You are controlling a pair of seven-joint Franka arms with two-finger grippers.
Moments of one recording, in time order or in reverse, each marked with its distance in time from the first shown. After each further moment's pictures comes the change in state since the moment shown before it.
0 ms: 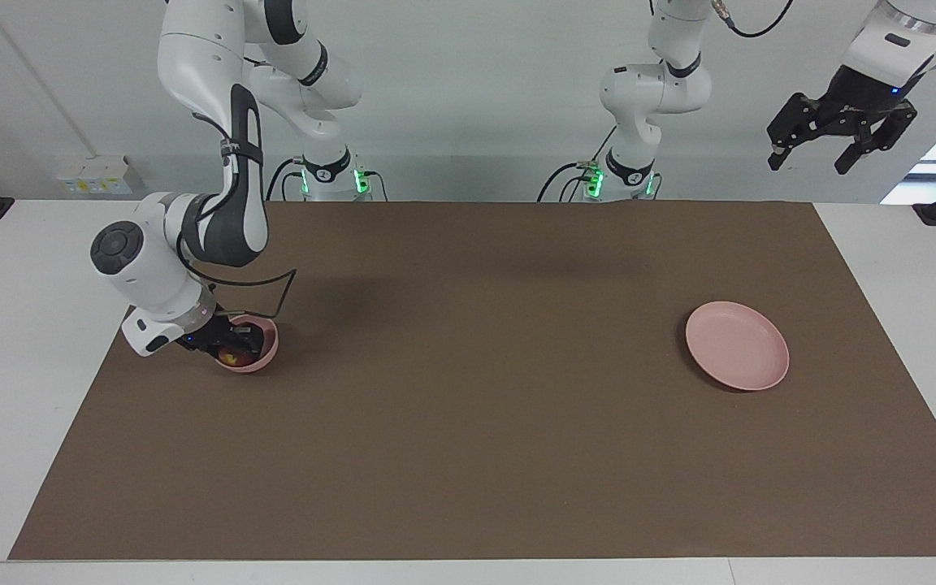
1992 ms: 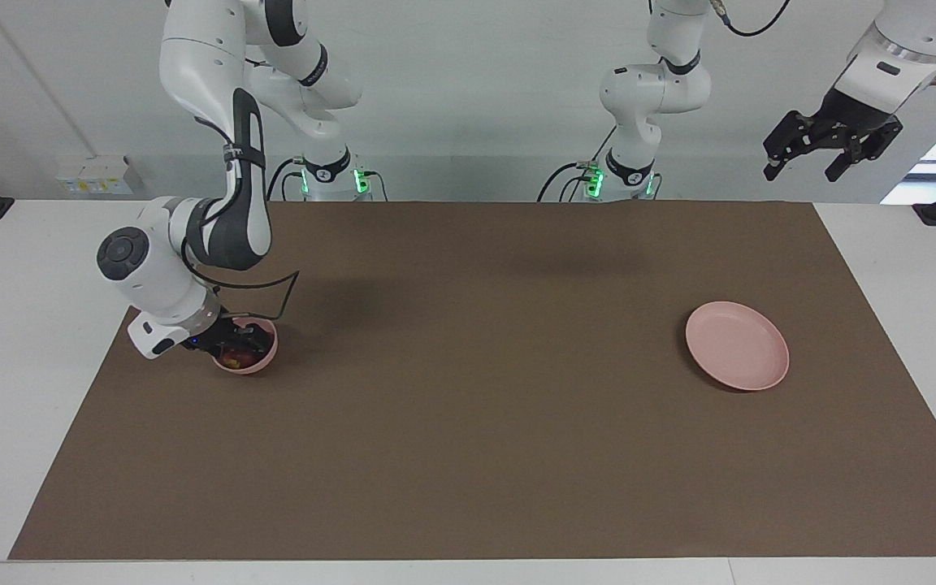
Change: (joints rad) left arm 0.030 -0.065 -0.004 -0.167 0.000 0.056 -0.012; right arm 0.002 0.009 0.001 -0.008 0.001 0.000 0.001
